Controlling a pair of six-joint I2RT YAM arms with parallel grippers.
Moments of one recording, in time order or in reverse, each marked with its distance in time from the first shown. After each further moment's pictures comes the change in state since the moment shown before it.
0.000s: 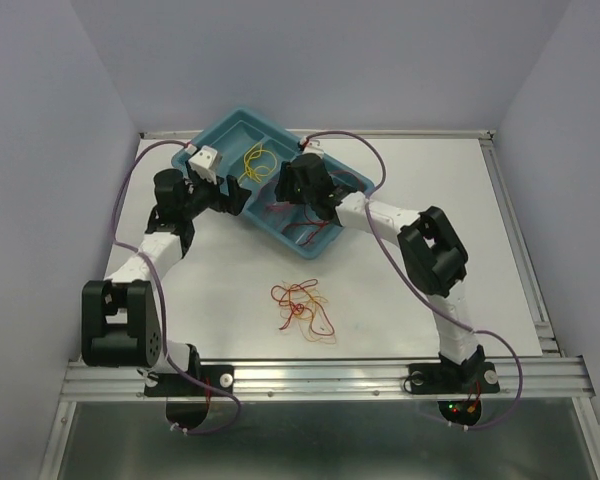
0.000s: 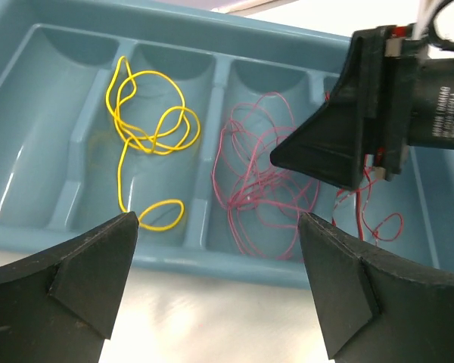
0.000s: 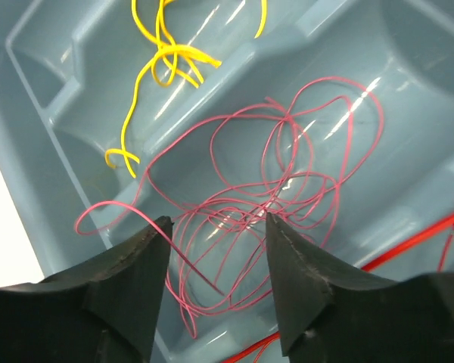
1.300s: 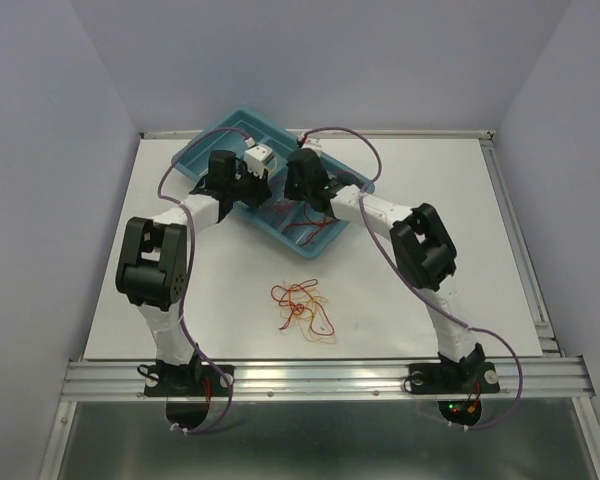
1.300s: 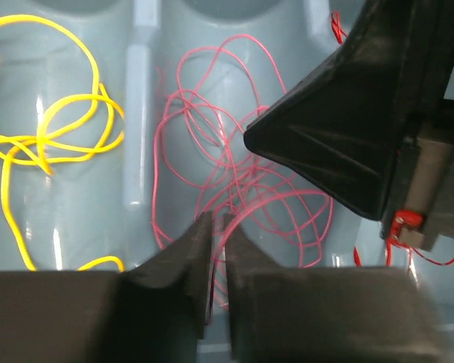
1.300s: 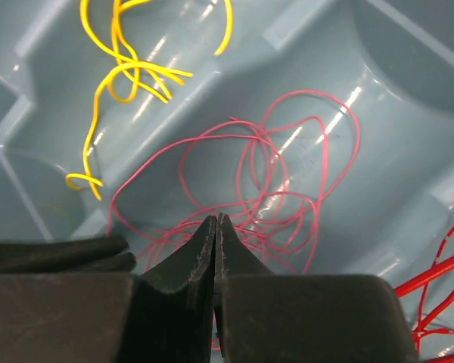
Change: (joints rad) left arm -0.200 0.452 0.395 -0.275 -0.083 0.156; right arm -0.011 0.087 0.159 -0.123 0.061 -0.019
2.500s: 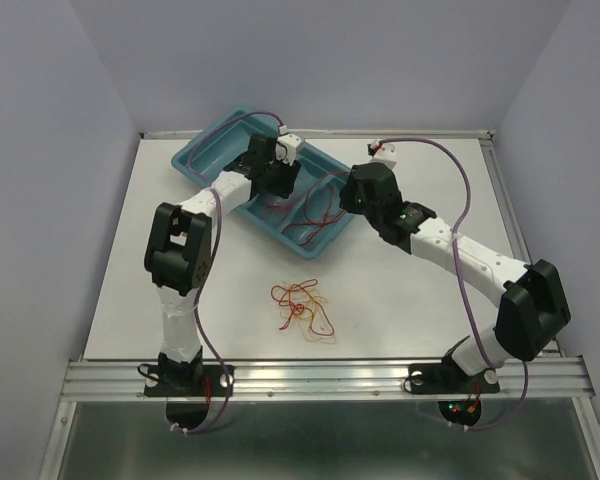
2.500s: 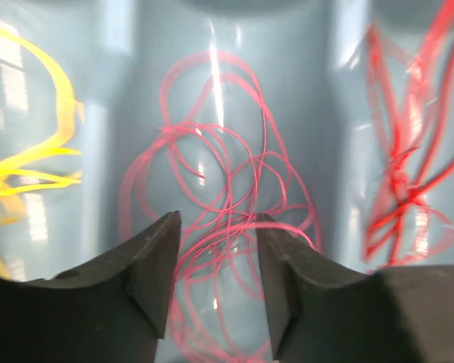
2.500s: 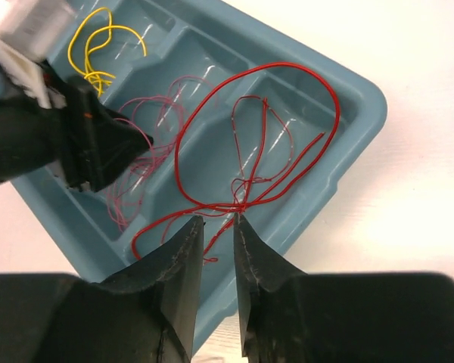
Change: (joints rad) left arm -0.164 0.237 0.395 -0.361 -0.307 -0.031; right arm -0.042 -0.752 -0.649 -0.025 0.143 0.015
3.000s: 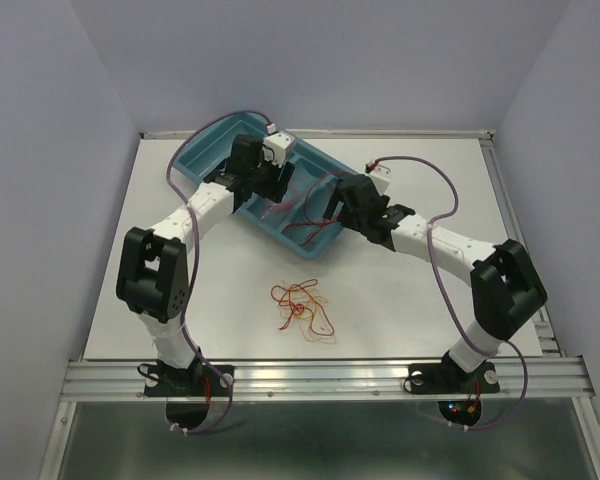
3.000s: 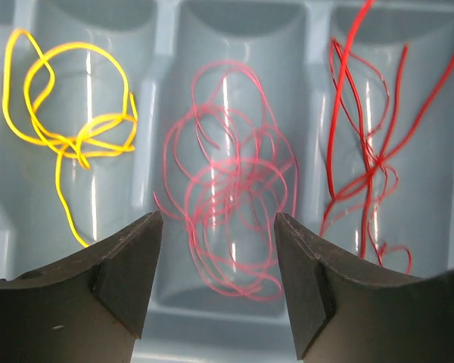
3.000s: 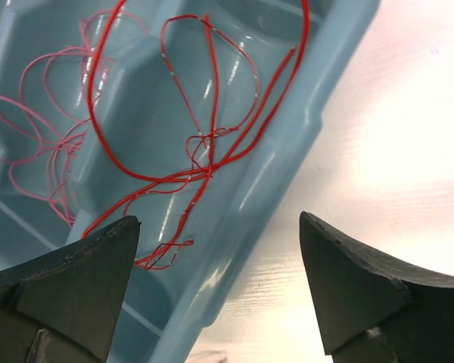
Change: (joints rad) left arm -0.004 -0.280 -0.156 0.014 -0.035 0.030; right arm 0.000 0.147 -0.013 -0.080 0.021 0.229
